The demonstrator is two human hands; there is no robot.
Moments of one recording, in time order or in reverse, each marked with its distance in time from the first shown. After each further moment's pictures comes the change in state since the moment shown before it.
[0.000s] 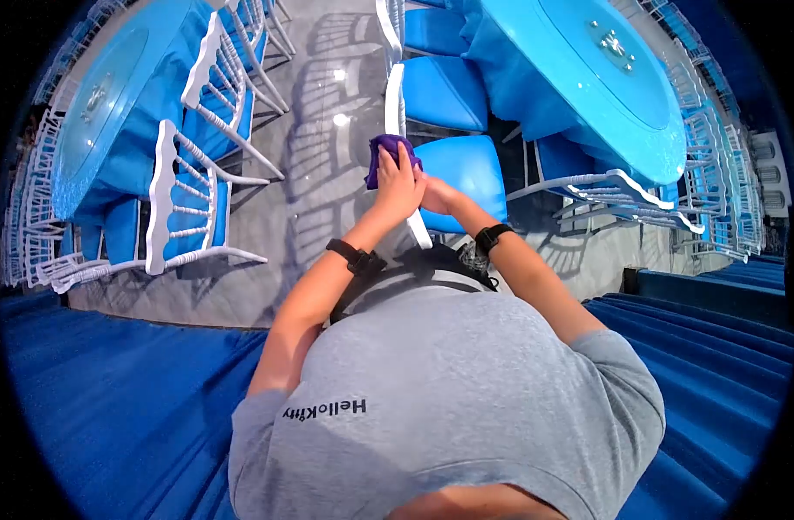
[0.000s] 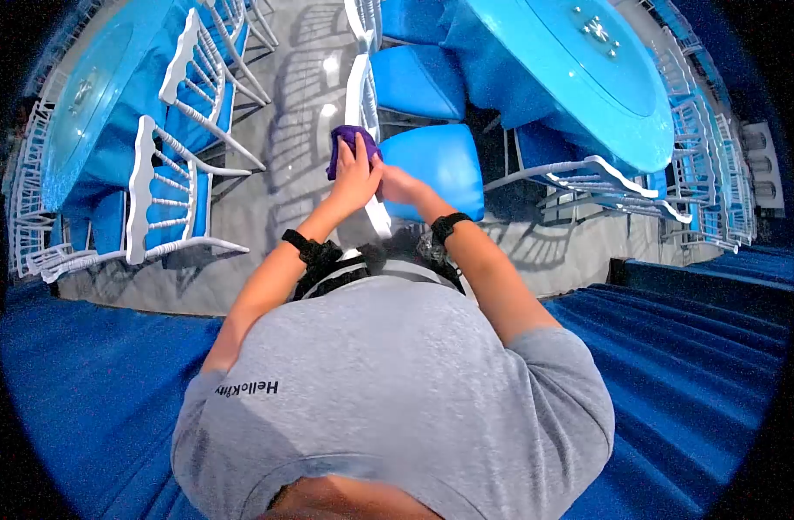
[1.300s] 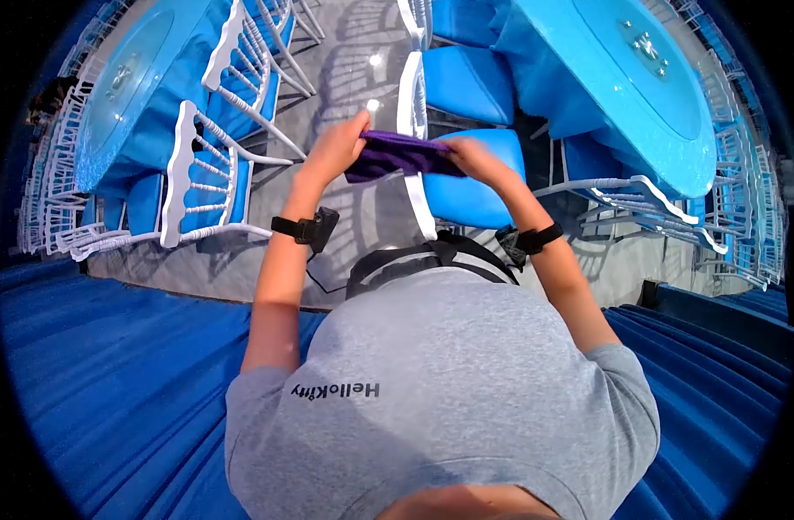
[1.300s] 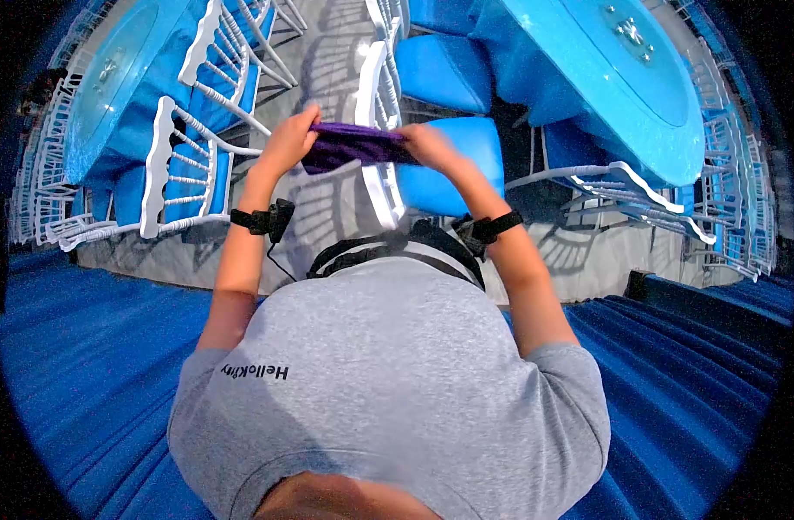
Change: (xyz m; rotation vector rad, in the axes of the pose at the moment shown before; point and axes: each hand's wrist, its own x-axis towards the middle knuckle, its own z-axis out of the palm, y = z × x) left_hand 0.022 -0.026 -0.137 0.114 -0.010 0.361; right_hand -0.047 -0.101 0.021 -1.473 0.214 -0.405
